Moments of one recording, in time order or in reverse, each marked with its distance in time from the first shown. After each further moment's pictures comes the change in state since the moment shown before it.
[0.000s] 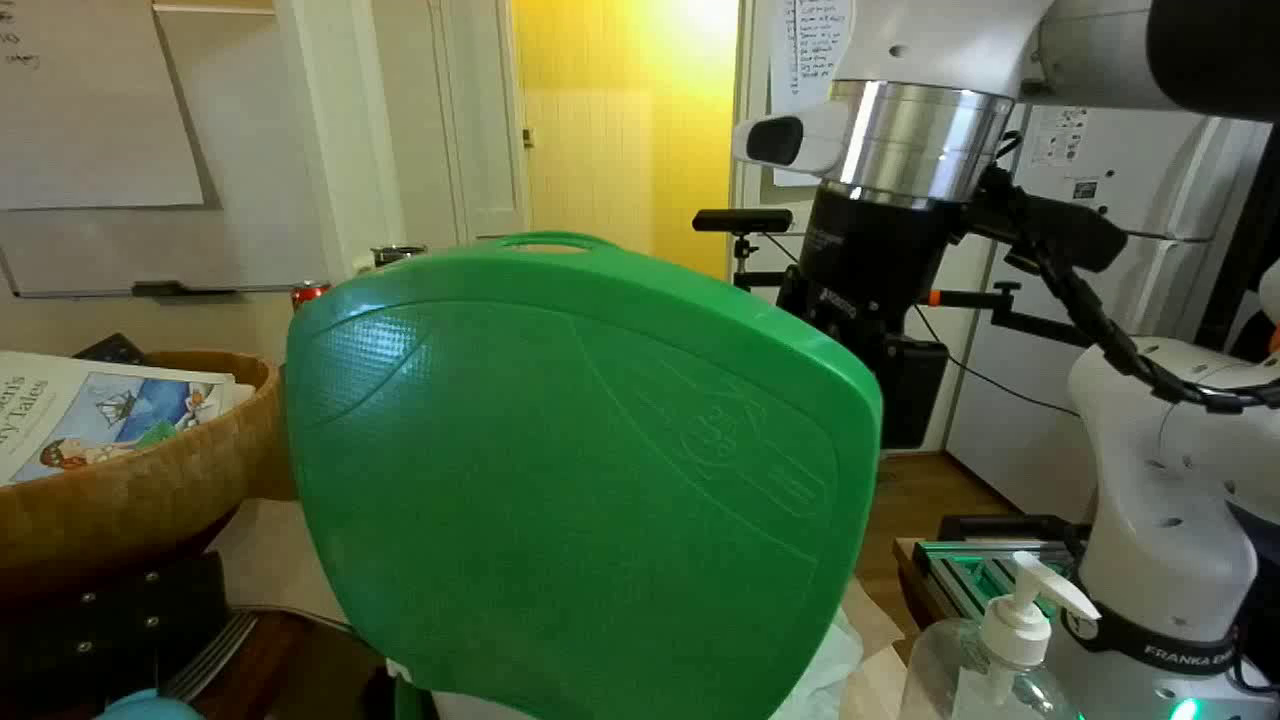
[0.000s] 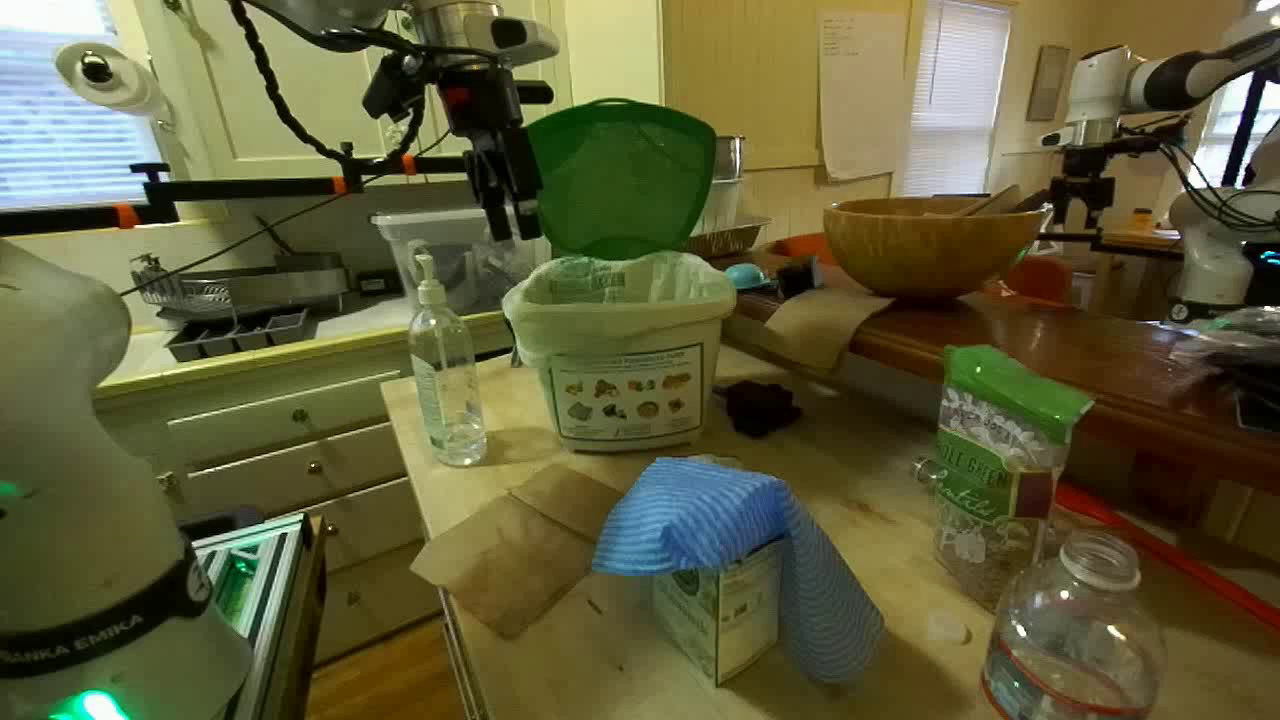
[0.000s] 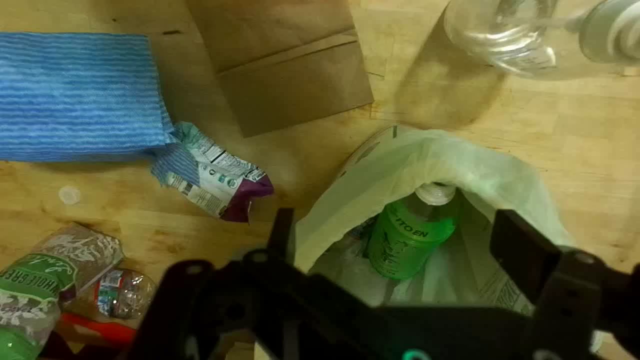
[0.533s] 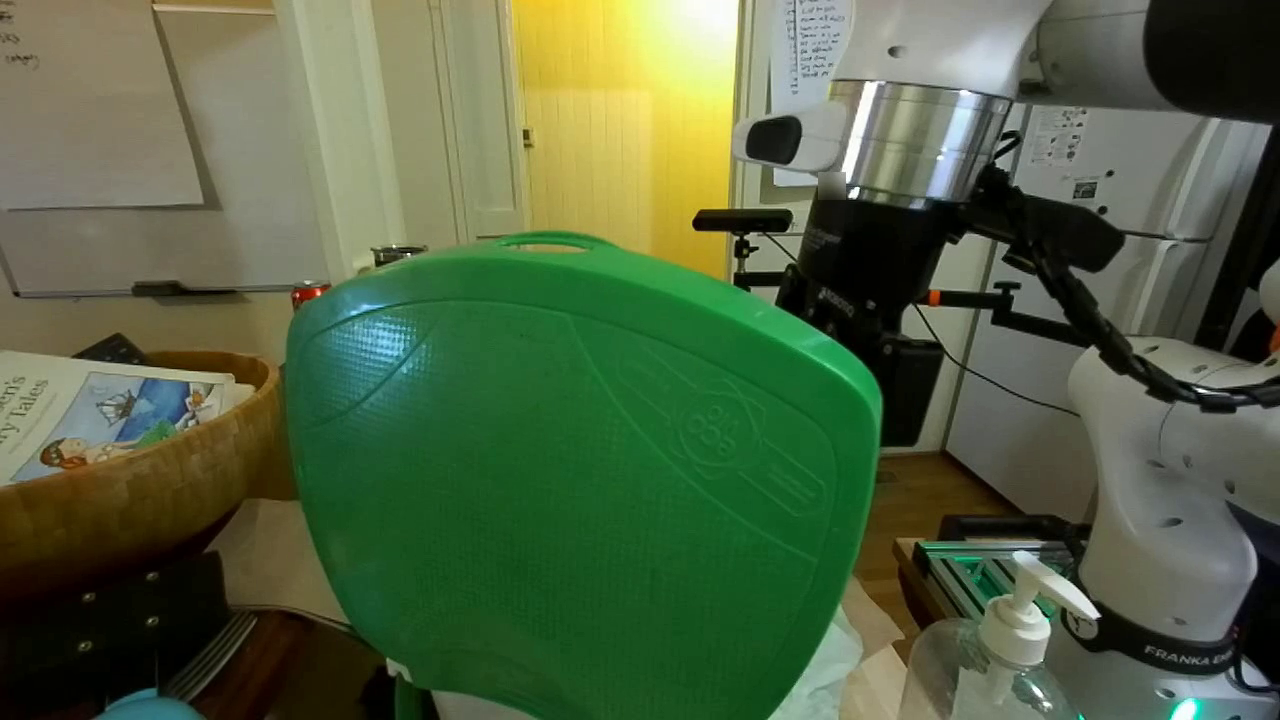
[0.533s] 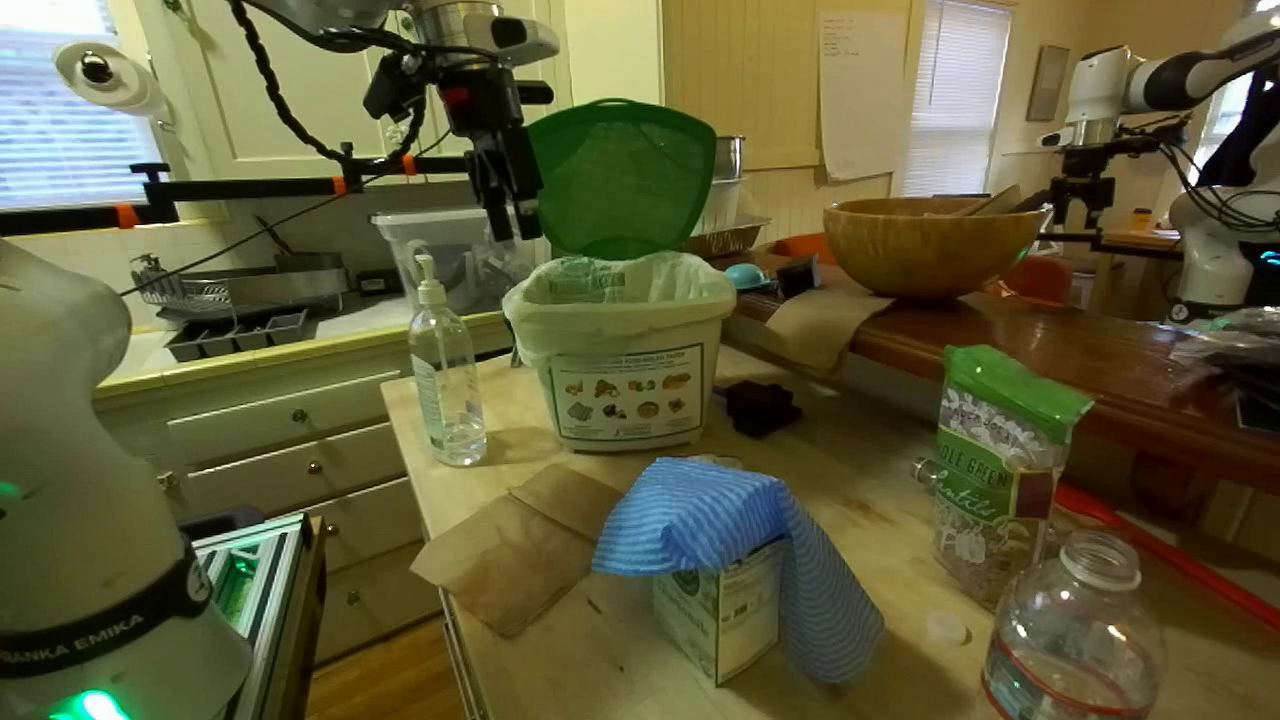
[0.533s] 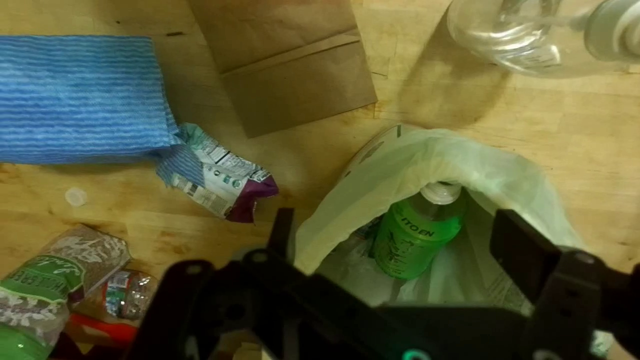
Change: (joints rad) arm -0.003 0.000 -0.001 0.000 -0.013 0.000 0.018
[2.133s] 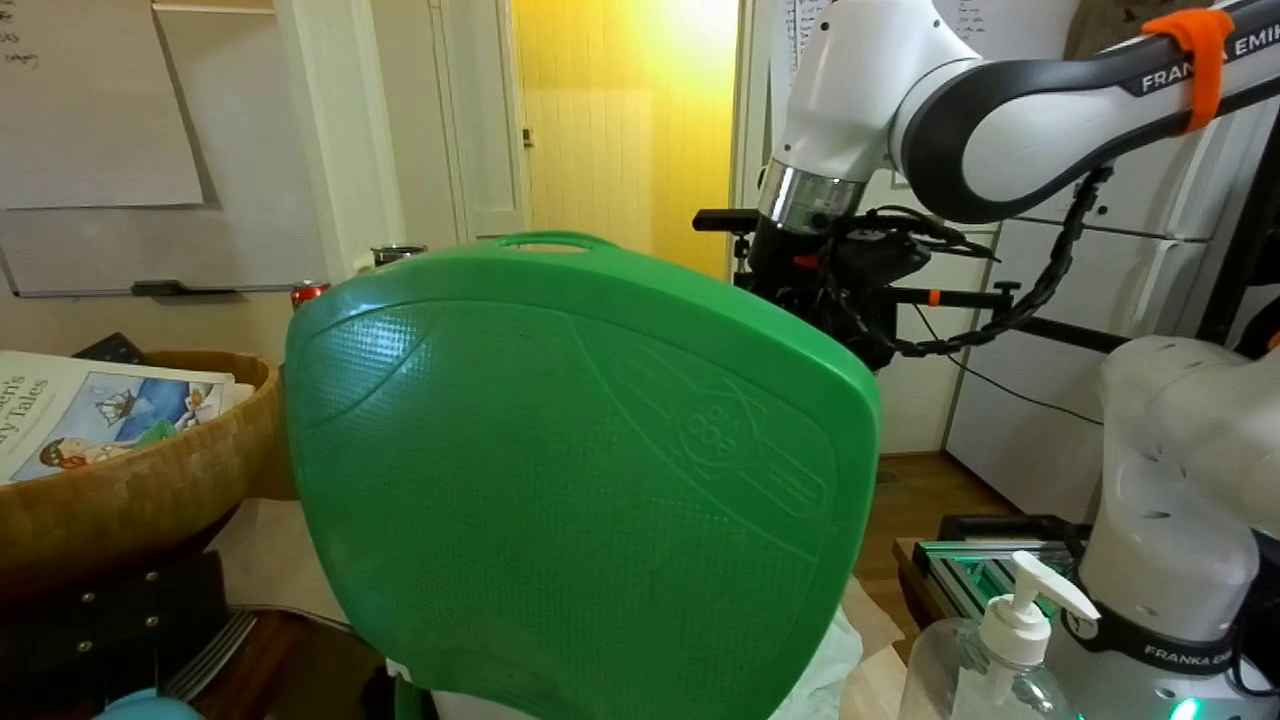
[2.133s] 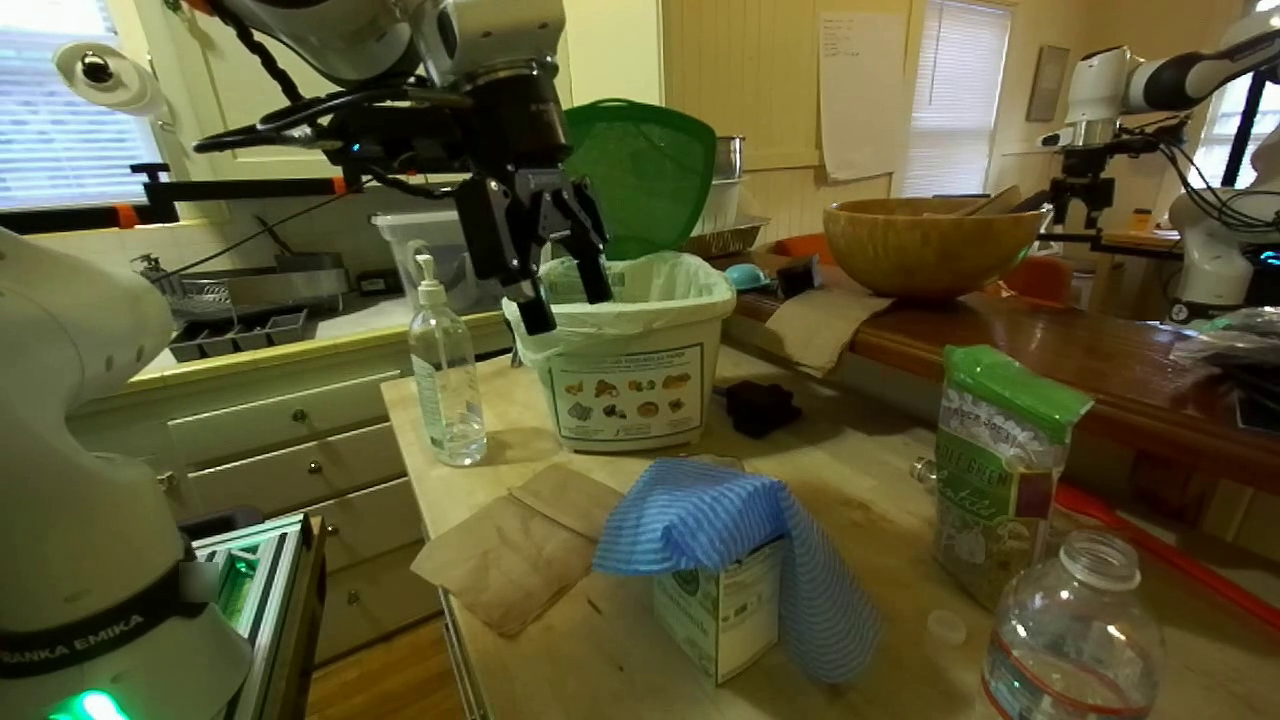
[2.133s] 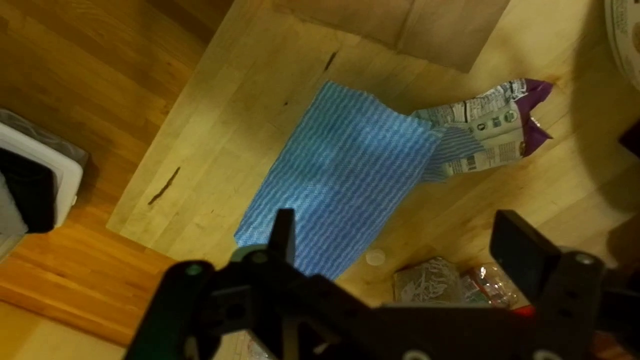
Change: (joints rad) arm -0.356 -0.056 -0.139 -0.176 -0.129 0.238 0.538
